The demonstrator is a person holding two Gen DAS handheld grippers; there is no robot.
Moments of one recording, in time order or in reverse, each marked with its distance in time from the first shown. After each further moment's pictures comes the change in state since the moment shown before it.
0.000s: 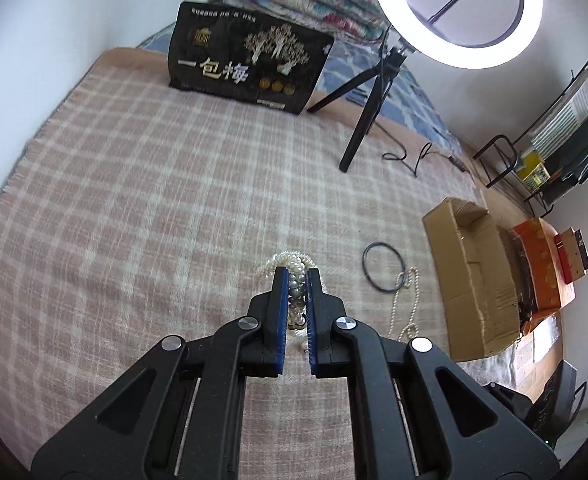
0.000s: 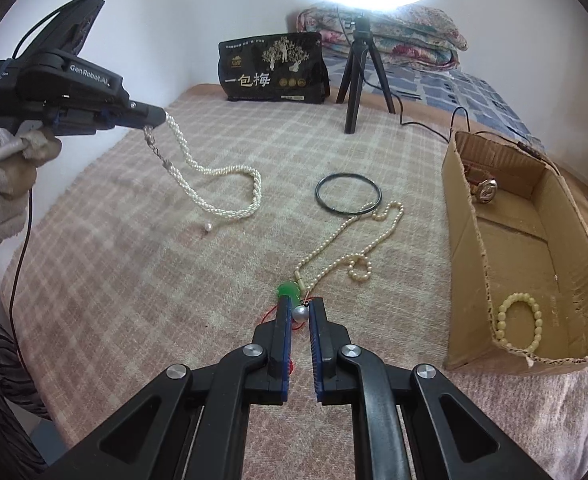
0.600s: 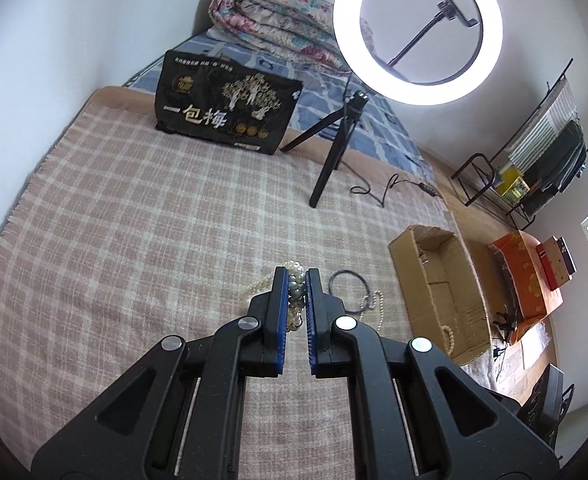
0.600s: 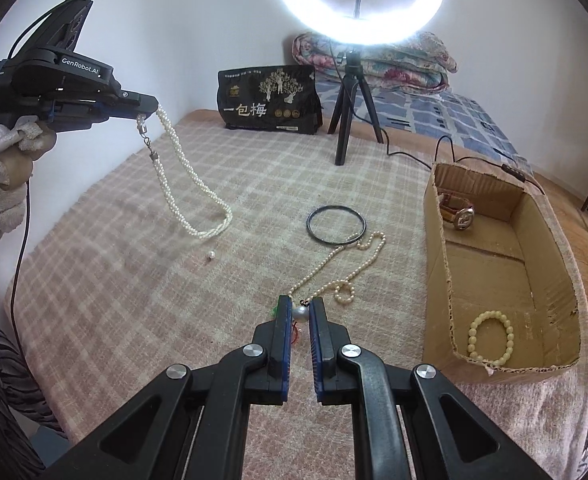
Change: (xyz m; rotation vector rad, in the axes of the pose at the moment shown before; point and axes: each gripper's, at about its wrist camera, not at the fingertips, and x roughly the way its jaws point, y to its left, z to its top) left arm -0.043 -0.018 0.011 0.030 -0.101 -0.067; right arm -0.033 -0.001 0.008 0.002 -0.083 -0.020
